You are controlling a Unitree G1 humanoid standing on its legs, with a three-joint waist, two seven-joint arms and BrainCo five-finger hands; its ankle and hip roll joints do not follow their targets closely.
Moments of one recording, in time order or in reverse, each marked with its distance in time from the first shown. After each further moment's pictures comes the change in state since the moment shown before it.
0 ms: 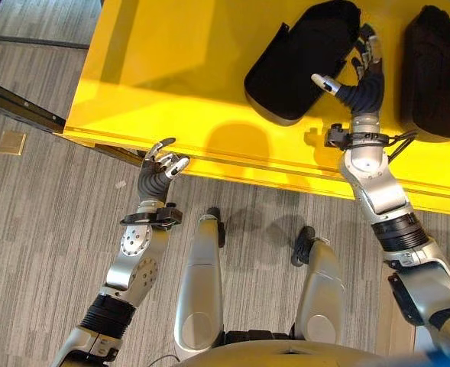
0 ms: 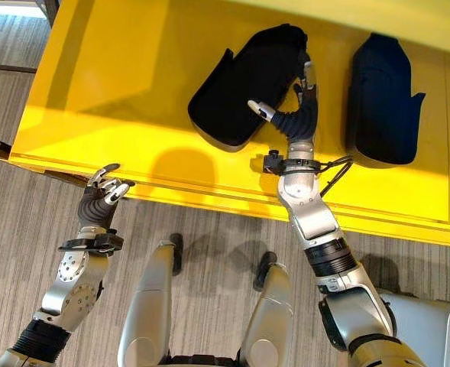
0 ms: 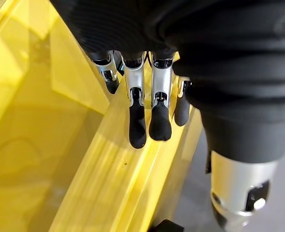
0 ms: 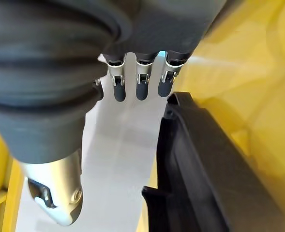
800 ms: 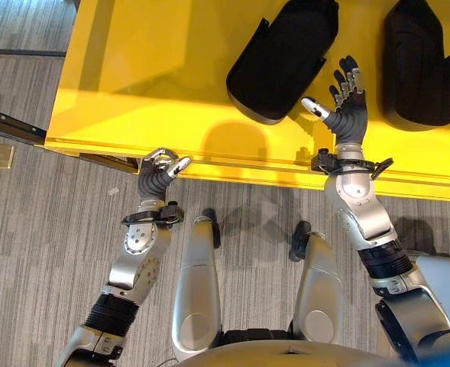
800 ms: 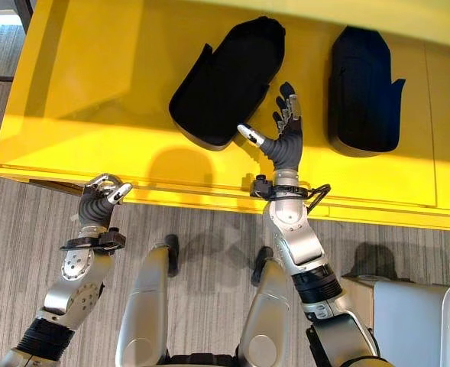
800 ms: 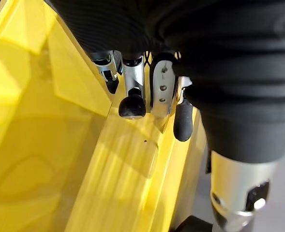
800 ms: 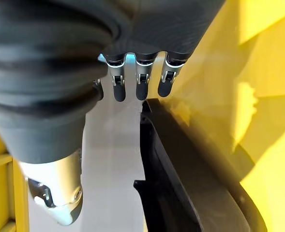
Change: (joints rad) left arm -0.025 -0.042 0.027 -0.003 0.105 0.042 0.114; right arm 0.153 0.119 0.020 -0.088 0.107 -0.070 0.050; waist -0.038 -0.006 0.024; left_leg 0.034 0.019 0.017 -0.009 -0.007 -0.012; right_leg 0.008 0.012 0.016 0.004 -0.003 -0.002
